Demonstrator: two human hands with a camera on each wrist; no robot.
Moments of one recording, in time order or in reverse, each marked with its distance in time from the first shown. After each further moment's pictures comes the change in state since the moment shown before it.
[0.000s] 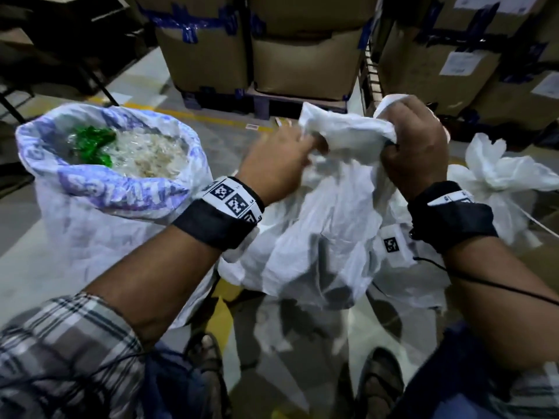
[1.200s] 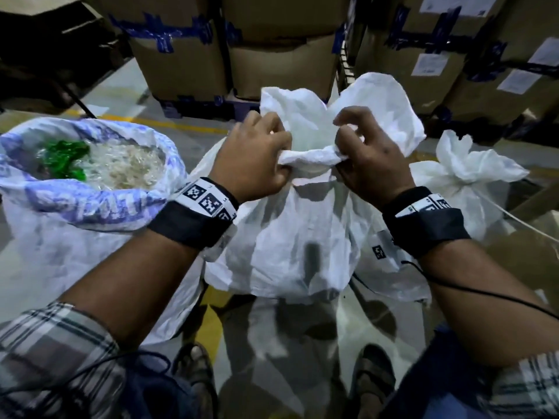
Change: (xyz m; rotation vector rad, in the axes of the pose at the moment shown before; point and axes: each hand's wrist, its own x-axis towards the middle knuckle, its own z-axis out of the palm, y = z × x) left_hand 0.007 0.004 -0.007 -0.020 0.198 0.061; right_hand -0.016 -0.006 -0.006 -0.066 -0.083 -0.370
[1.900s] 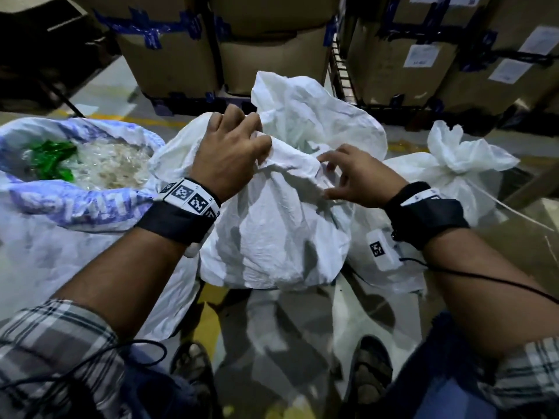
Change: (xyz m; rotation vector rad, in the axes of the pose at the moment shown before) left_hand -0.009 -0.022 0.020 0.309 0.089 0.086; right_hand -0.025 0.024 0.016 0.280 -0.668 0.410
